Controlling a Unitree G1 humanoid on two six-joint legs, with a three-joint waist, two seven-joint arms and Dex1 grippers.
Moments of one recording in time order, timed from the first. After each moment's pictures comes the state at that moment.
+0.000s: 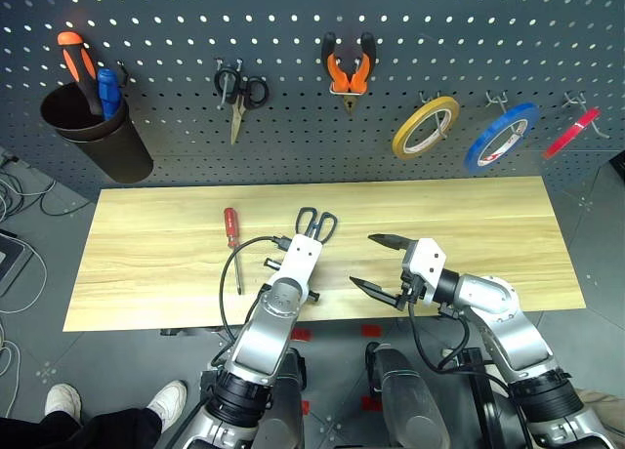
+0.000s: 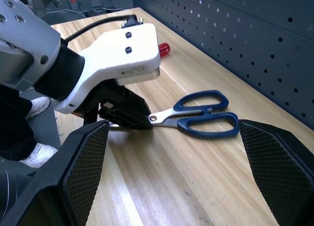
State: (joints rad) left arm -0.25 0.12 -0.29 -0.14 0.19 0.84 -0.01; right arm -0.22 -0.44 0.21 -0.12 0.17 0.01 0.81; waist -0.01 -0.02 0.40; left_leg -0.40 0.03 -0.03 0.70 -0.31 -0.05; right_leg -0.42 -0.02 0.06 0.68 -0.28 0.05
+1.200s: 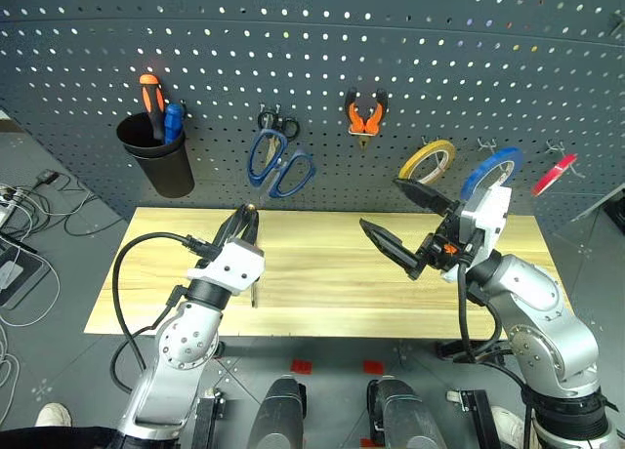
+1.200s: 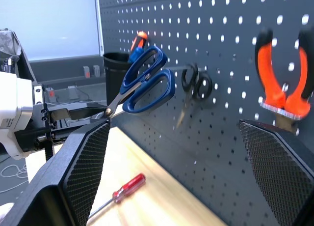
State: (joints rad) left arm 0.03 0.41 -0.03 -0.40 0.31 -0.05 -0.05; right arm -0.22 -0.39 0.02 -0.57 0.49 0.35 0.59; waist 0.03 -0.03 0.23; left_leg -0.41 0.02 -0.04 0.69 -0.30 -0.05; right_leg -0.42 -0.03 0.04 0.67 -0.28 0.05
